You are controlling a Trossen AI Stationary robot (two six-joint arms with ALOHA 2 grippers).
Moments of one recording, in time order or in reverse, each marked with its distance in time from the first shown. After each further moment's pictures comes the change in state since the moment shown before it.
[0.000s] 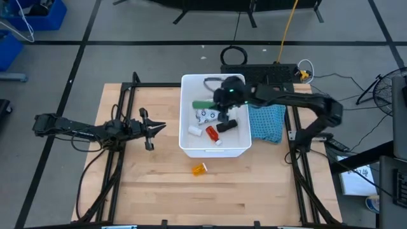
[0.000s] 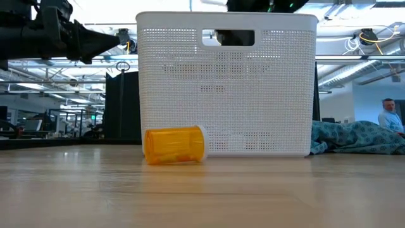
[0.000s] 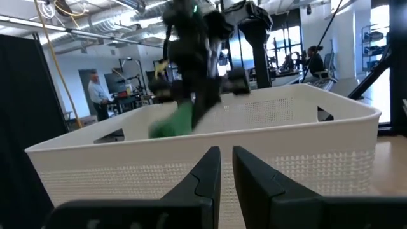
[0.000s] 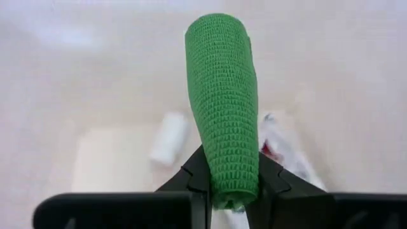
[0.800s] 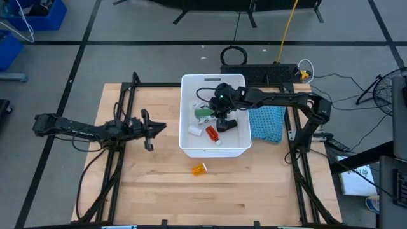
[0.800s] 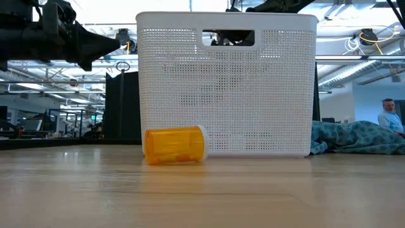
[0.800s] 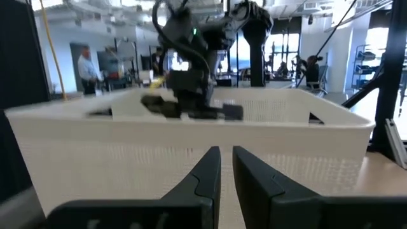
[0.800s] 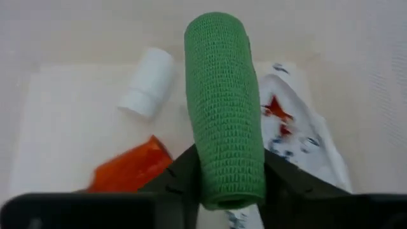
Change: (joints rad) left arm 0.000 0.000 0.000 -0.030 0.002 -0.162; right arm -0.009 0.147 -0.004 -0.067 0.057 -0.131
